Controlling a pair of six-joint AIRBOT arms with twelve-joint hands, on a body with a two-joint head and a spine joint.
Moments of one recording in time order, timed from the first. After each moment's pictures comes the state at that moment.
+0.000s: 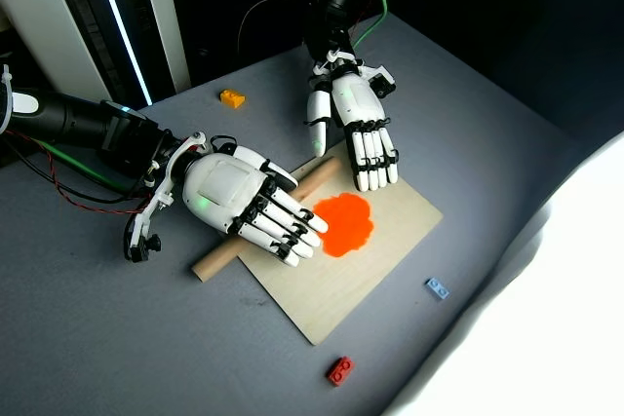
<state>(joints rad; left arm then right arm) 1.00 -1.19 0.95 -0.56 -1.16 1.08 -0.83 -1.58 1.09 -2.46 -1.39 1.58</state>
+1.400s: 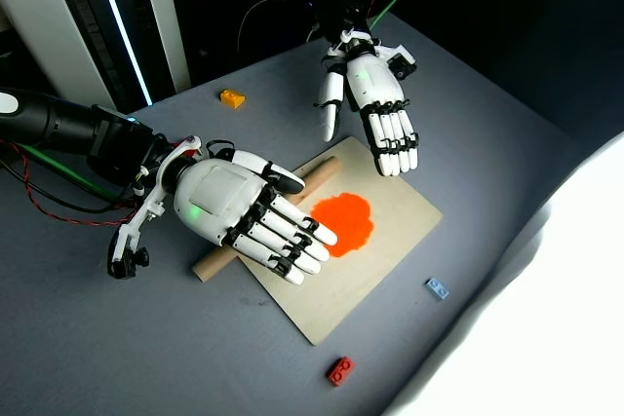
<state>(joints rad) 0.94 -1.00 0.85 -0.49 -1.03 1.15 -0.79 -1.48 1.07 -2.48 -1.38 1.58</state>
